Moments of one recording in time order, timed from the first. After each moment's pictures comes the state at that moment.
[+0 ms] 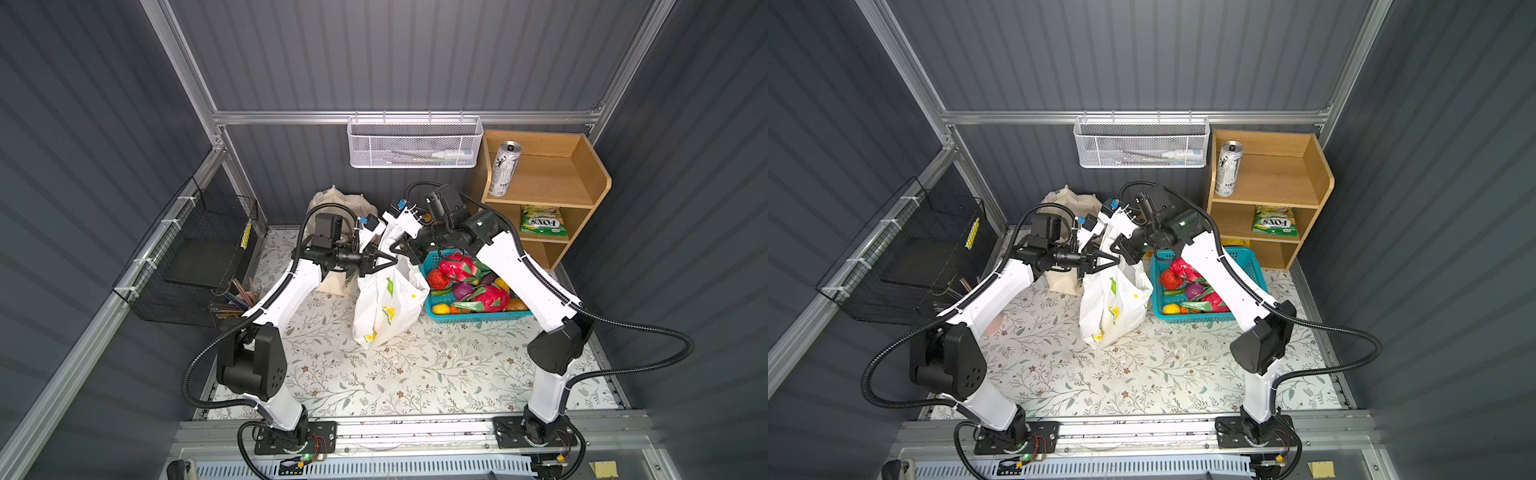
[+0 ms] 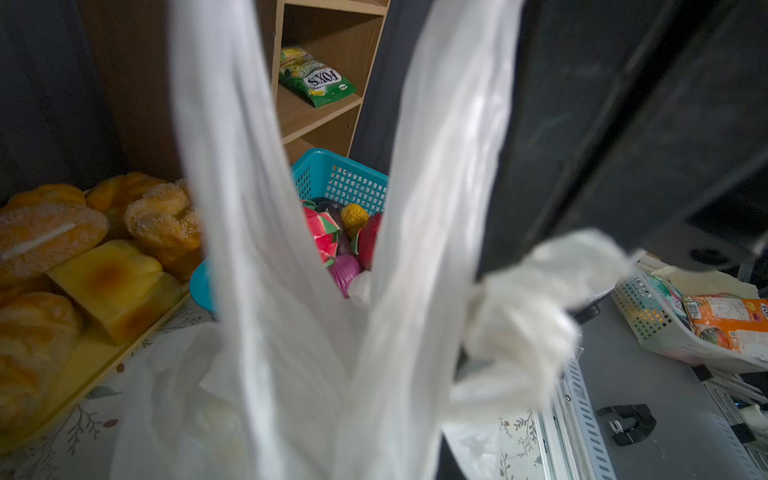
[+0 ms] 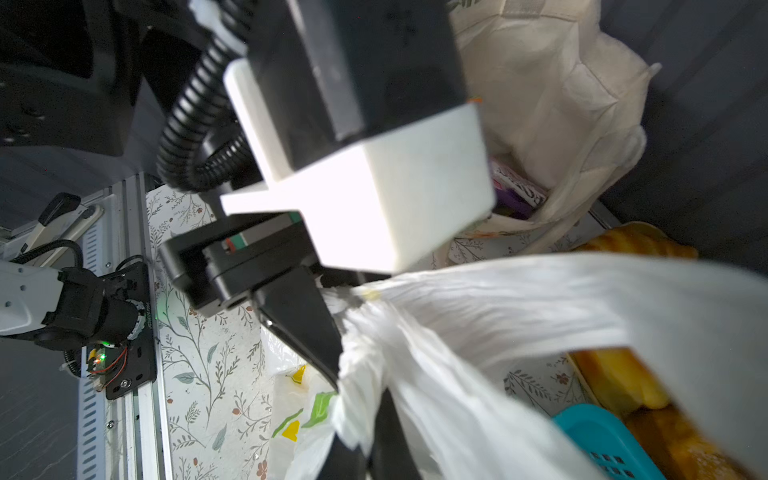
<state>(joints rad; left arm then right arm) -0.30 1.66 1.43 -0.40 1.13 0.27 0.66 1.89 2.12 -0.95 -0.45 -0.25</state>
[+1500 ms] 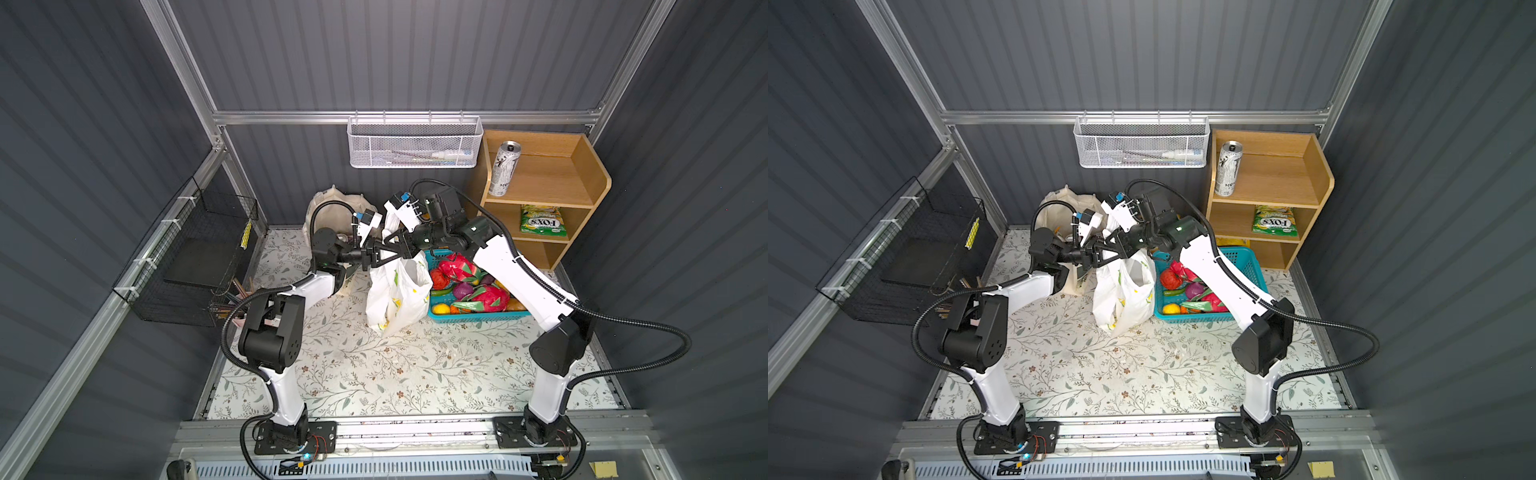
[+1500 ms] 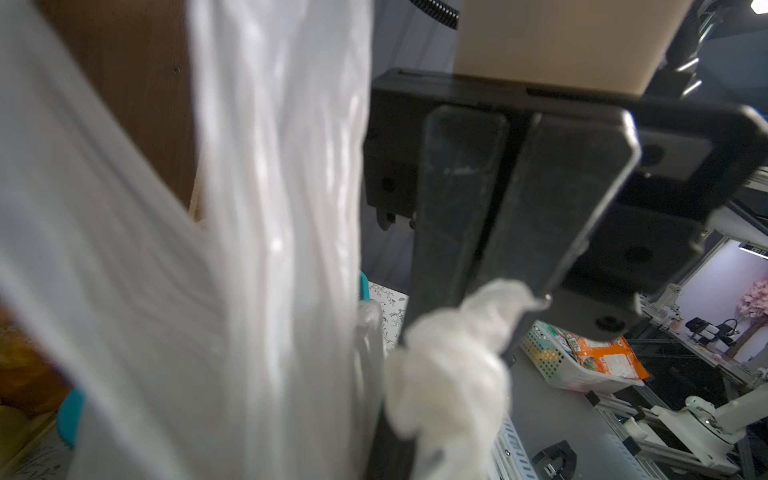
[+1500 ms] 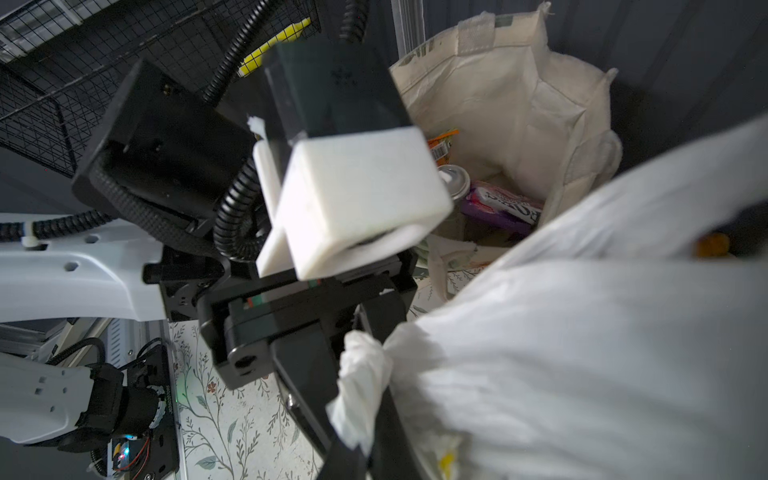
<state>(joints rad) -0.30 1.89 1.21 1.14 1.38 -0.87 0.65 1.88 2.00 -0.70 -0.45 0.00</state>
